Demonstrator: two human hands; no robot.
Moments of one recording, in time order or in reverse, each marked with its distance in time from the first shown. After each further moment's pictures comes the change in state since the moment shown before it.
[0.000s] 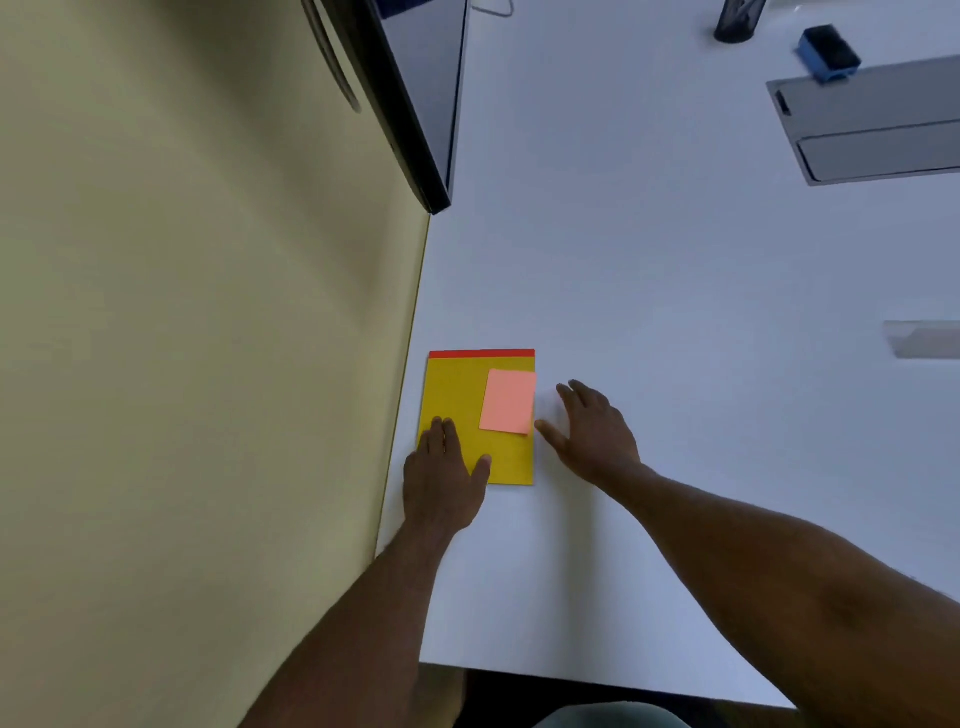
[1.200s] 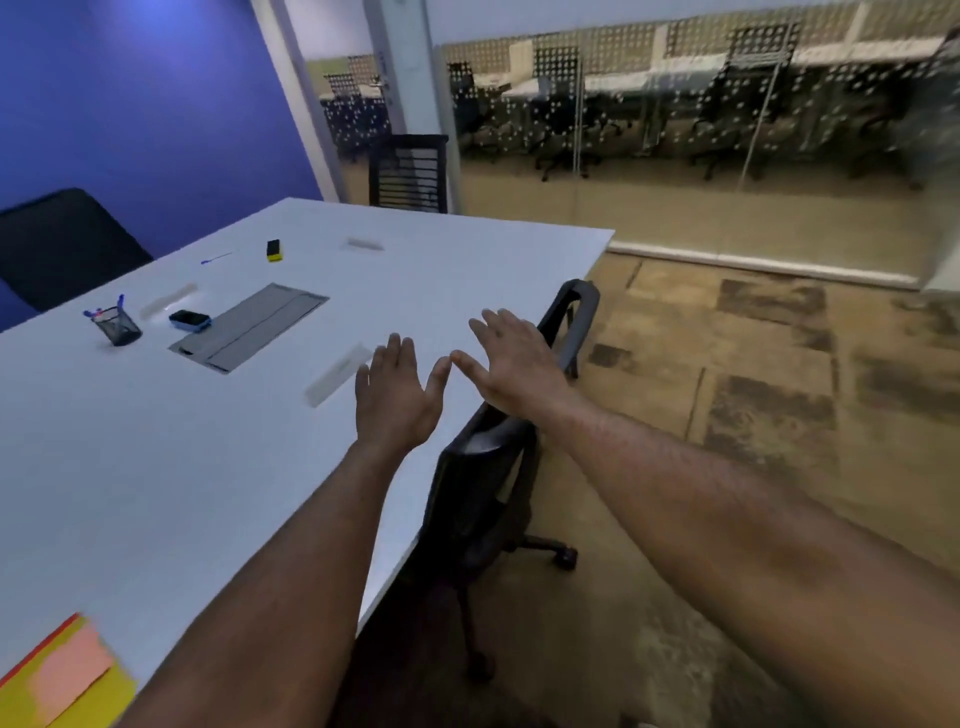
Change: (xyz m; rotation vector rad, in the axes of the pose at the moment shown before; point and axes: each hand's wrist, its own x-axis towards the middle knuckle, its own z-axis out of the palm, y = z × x) left_hand -0.345 0.386 -0.076 -0.071 0.248 1.197; right_hand -0.515 0.146 -0.237 -0.187 0.768 0.695
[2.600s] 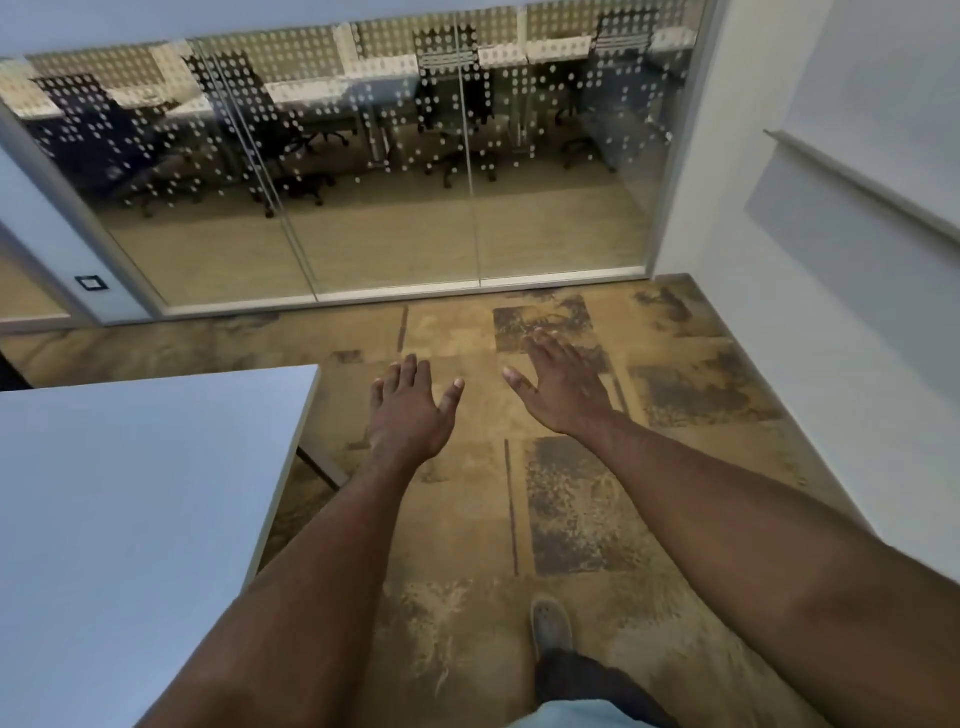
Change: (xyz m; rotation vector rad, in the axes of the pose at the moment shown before) left_hand 0.512 0.611 0.341 -0.029 -0.319 0.535; right_hand 0.208 0.771 -0.100 -0.128 0.062 0.697
